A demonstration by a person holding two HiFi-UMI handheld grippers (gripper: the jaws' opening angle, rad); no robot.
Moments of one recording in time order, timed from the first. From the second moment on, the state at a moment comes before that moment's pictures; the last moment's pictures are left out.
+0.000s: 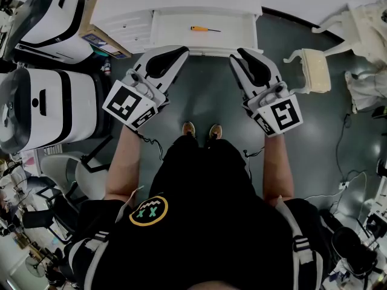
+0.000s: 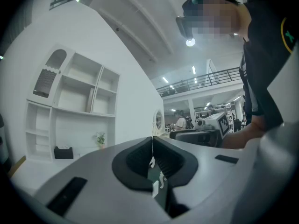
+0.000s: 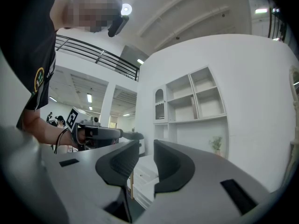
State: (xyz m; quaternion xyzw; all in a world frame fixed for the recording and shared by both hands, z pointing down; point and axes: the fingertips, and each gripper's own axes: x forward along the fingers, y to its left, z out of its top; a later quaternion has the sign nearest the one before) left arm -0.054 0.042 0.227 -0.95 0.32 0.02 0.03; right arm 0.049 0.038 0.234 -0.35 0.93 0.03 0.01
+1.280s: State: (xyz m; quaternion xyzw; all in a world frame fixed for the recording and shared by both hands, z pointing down) left arm -0.051 0.039 0.230 -0.95 0.32 0.02 0.03; right arm 0.053 0.033 0.247 -0.34 0.94 0.02 -0.01
